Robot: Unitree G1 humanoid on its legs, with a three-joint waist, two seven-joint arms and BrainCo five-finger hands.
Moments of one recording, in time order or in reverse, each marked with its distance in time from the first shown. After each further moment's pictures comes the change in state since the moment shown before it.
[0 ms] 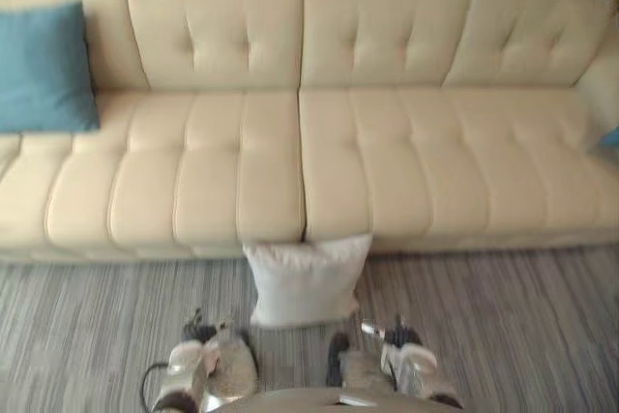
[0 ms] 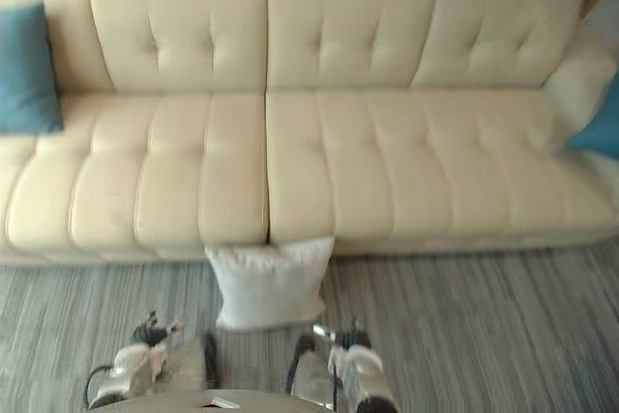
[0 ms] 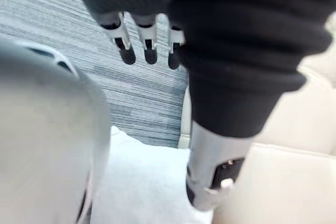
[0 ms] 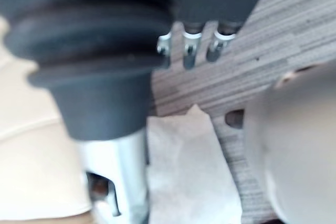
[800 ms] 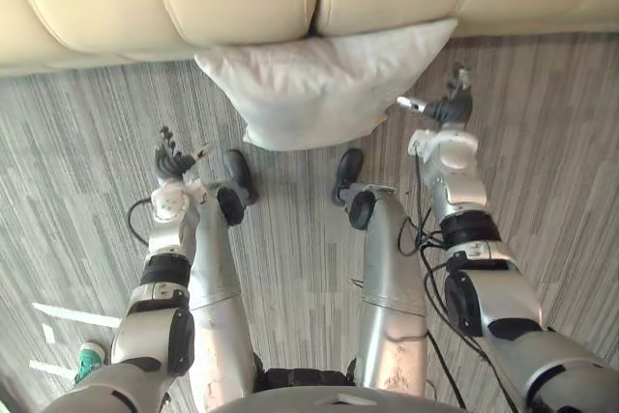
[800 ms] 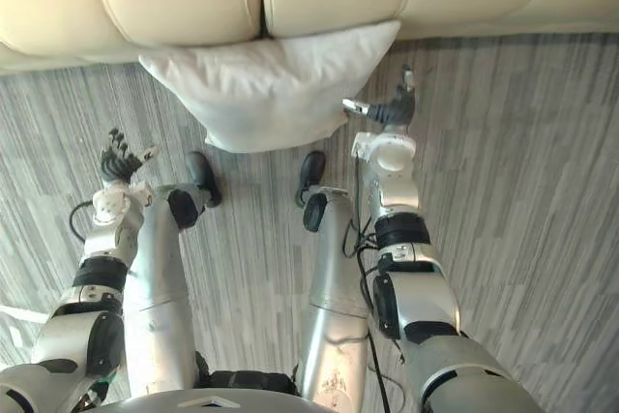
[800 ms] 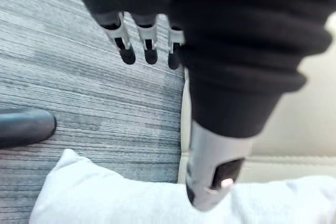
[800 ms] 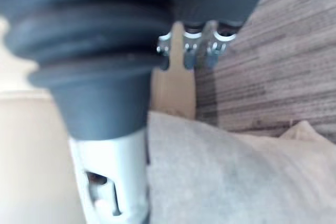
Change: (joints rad) left arm -0.507 0.133 -0.016 -0.321 -0.172 -0.051 0.097; right arm -0.731 -0.243 0.070 -0.238 0.076 -0.039 -0.181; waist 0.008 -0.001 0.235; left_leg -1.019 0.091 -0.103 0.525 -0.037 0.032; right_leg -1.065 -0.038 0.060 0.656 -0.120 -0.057
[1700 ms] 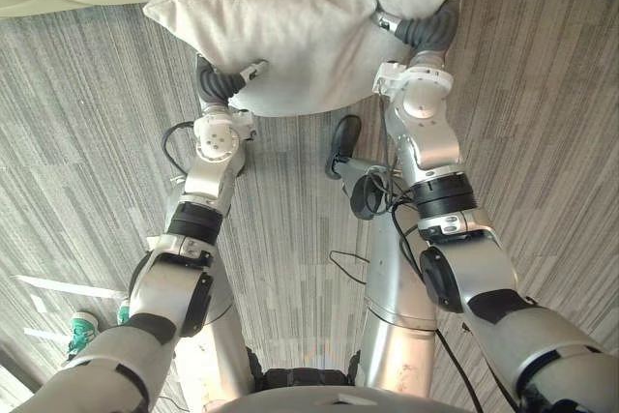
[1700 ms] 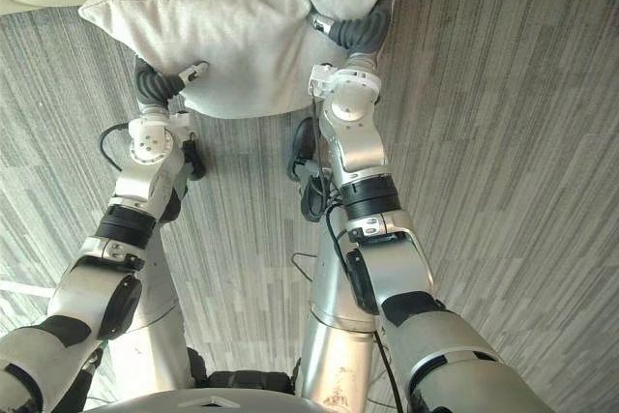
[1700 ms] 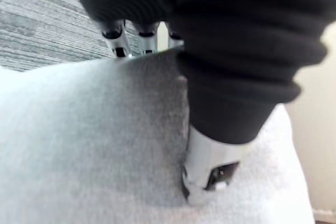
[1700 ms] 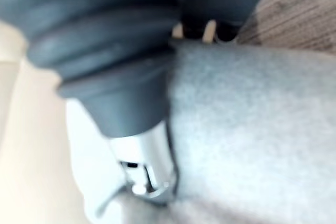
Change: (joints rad) left arm -0.256 -0.015 -0.274 -0.107 0.005 0.017 0.161; right arm -0.148 0.119 0.139 -0.285 -0.037 0.041 -0.209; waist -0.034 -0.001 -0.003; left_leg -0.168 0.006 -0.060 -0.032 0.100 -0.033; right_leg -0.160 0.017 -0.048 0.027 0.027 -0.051
